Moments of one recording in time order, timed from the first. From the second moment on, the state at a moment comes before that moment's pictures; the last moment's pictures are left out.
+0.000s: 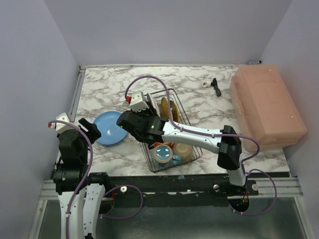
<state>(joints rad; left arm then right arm) 0.03 0.37 0.81 -0.78 -0.22 -0.45 1.24 2.00 1.83 -0.68 1.15 0.37</state>
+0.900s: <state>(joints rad) 0.03 0.48 0.80 -0.76 -0.19 -0.43 1.24 1.51 1.38 -0.33 0.81 0.38</state>
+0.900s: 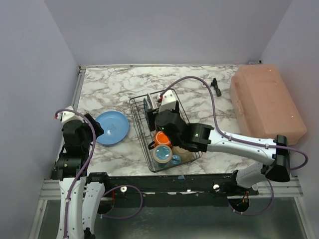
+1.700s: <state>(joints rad) 0.27 1.07 0.46 -0.49 0.20 -0.99 1.24 1.01 0.96 -0.22 0.86 0.37</state>
